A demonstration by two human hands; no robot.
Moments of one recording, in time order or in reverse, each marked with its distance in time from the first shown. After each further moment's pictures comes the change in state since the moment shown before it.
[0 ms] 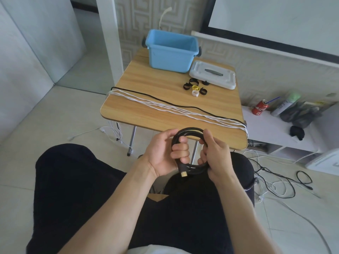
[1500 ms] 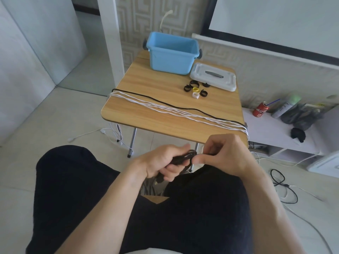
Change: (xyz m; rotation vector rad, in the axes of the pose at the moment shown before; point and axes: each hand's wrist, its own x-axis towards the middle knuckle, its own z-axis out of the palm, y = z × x) left_hand -0.021 0.012 0.001 0.898 -0.109 -0.123; right_hand -0.007 -0.049 -0.042 -0.783 -0.398 -0.504
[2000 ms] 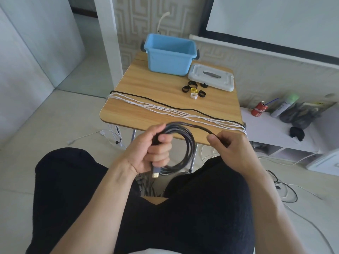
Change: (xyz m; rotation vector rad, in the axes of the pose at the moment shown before) left_hand -0.015 0.005 -0.022 -0.598 -0.097 0.267; right_hand 0.005 0.033 -0.001 -0.034 0.231 0.117
